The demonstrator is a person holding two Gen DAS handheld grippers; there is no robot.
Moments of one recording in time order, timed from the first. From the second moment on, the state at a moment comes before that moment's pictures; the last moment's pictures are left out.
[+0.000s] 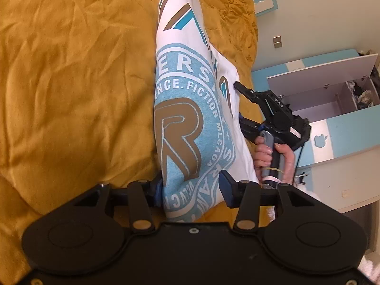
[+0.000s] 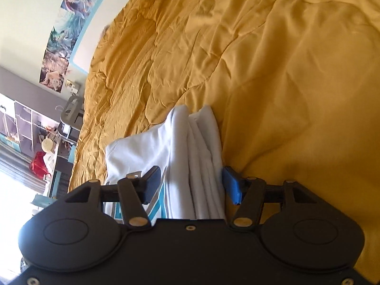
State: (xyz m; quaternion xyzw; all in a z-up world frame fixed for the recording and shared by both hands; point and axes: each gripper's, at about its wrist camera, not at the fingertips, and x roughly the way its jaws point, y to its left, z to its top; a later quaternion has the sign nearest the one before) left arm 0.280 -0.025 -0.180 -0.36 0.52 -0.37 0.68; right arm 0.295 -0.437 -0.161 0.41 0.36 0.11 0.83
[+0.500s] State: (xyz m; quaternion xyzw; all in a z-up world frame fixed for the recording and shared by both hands) left arm 0.283 -0.041 -0.212 -0.45 0.53 -0.40 0.60; right arm 0.352 -0.436 -0.187 0.43 0.33 0.21 0.81
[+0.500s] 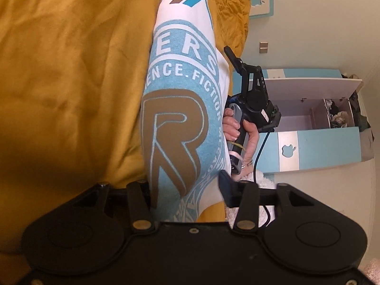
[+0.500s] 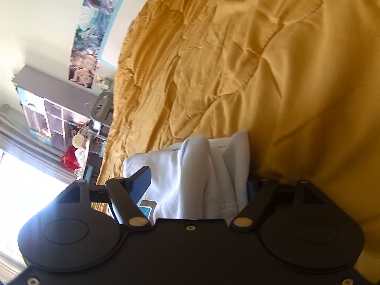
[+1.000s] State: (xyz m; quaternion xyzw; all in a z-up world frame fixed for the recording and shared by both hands) left arm 0.265 -0.017 -0.169 -0.48 0.45 -0.43 0.62; right arm 0.340 -0.409 -0.112 0.38 0.31 0.17 0.86
